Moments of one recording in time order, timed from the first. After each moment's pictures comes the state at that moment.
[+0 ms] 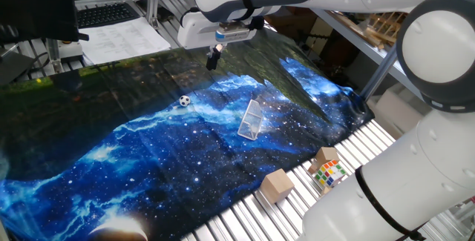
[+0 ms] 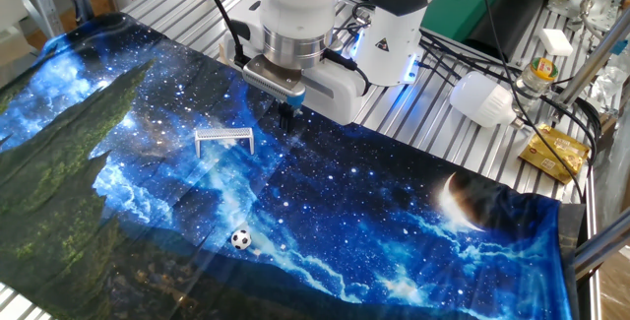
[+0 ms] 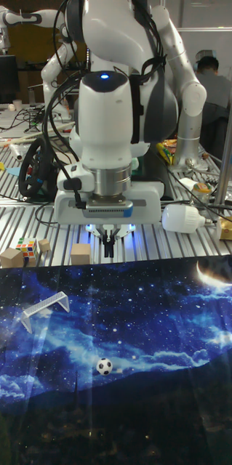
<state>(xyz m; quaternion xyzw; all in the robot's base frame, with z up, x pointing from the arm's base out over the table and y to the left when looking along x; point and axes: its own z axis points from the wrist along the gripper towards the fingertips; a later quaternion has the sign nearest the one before) 0.499 0.000 0.299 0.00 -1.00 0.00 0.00</state>
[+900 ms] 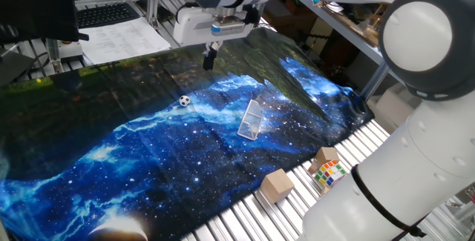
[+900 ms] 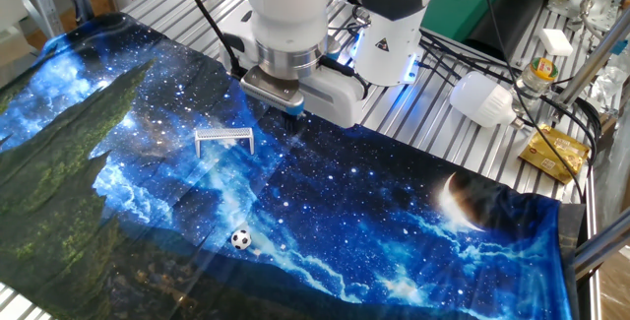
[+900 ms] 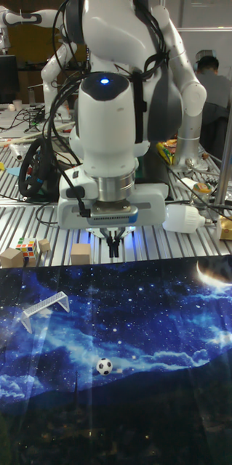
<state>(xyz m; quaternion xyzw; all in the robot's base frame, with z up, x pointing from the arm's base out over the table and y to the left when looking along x) 0.503 0.007 0.299 0.02 -1.00 -0.02 0.05</state>
